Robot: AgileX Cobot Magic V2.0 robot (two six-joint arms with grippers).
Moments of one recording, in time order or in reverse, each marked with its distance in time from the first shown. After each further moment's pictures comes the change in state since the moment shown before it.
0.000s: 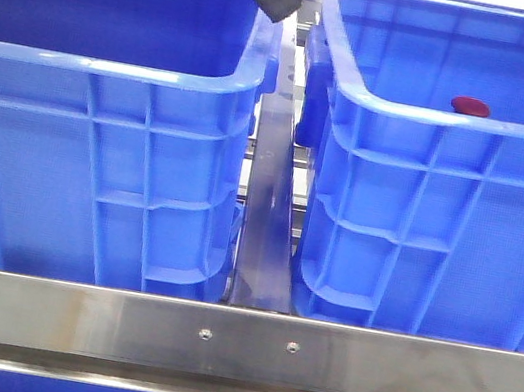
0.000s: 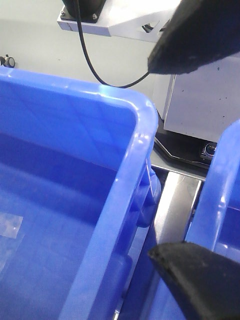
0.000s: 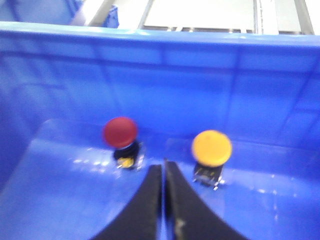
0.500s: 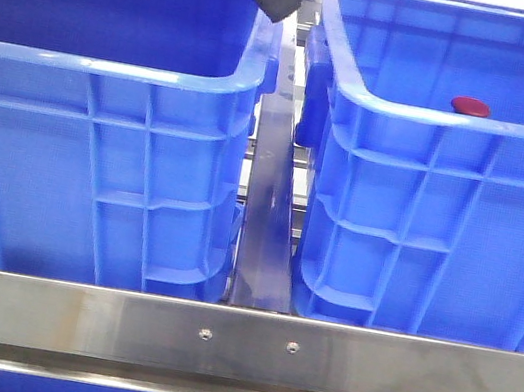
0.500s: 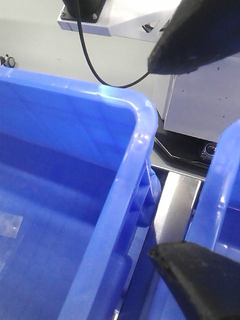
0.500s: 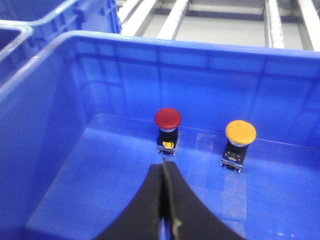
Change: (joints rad) left arm 0.000 0.000 0.000 0.000 0.000 0.000; right arm 0.000 -0.426 0.300 -0.002 0.039 0.000
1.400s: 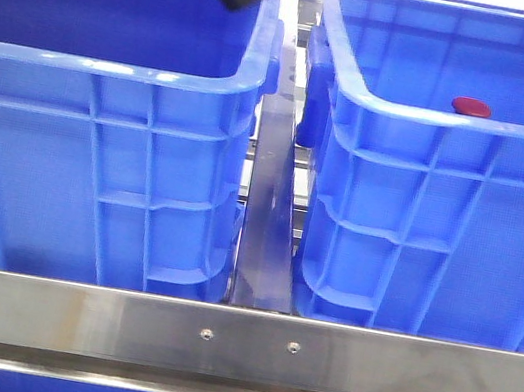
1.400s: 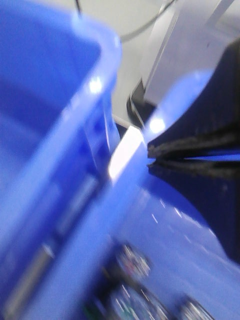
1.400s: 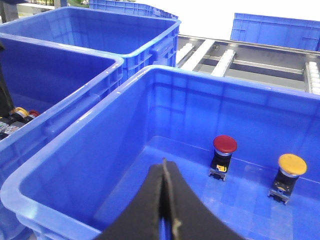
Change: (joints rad) left arm 0.000 -0.053 0.000 0.295 -0.020 -0.311; right arm 0.000 -0.321 0.172 -0.008 0.156 -0.002
